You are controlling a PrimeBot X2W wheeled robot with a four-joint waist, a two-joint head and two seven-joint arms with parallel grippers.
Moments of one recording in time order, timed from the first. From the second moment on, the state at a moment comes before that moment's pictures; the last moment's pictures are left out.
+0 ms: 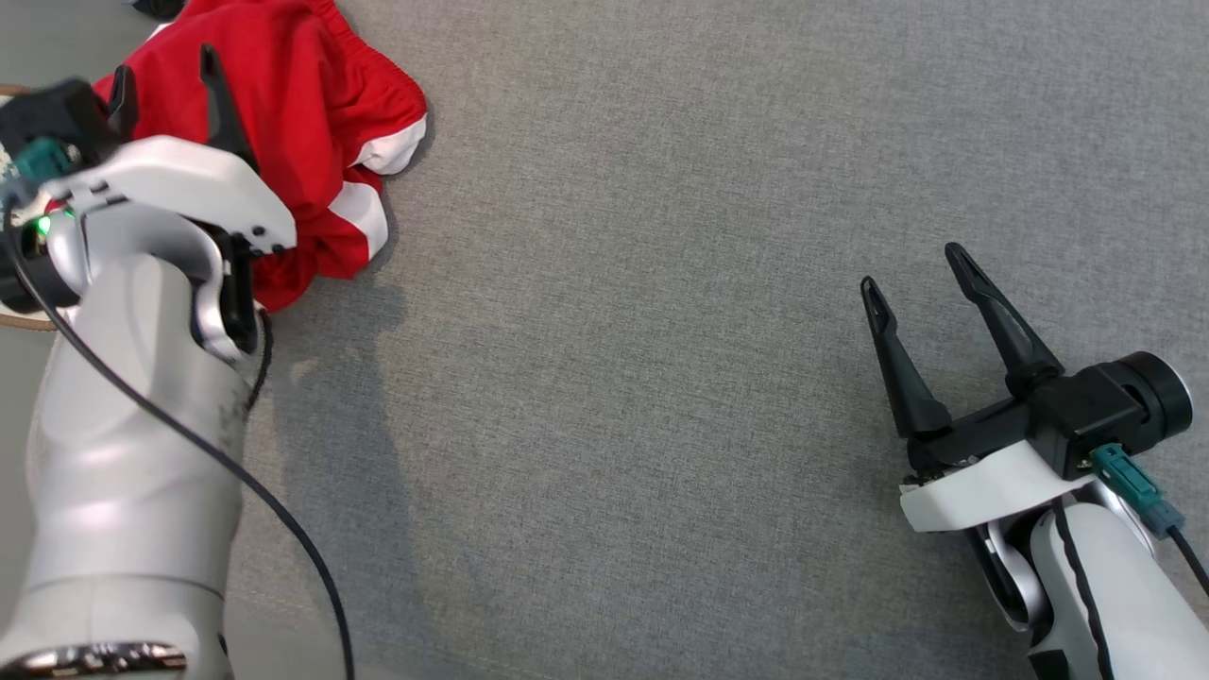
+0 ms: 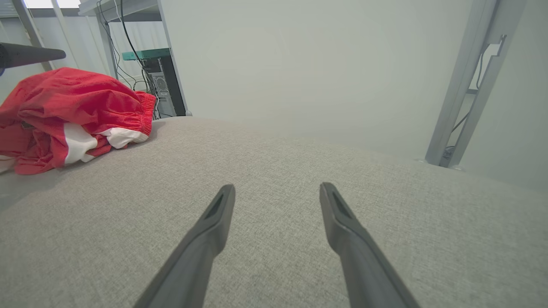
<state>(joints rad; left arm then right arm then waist) -0.87 0.09 0.03 0.78 -0.28 0.11 -0.17 -0.34 -0.19 0.27 0.15 0.12 0.13 -0.26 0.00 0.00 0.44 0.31</state>
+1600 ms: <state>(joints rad) -0.86 0.17 0.01 0.71 -0.32 -0.10 -0.26 -0.28 -0.10 0.24 0.15 0.15 0.13 -0.26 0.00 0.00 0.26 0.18</state>
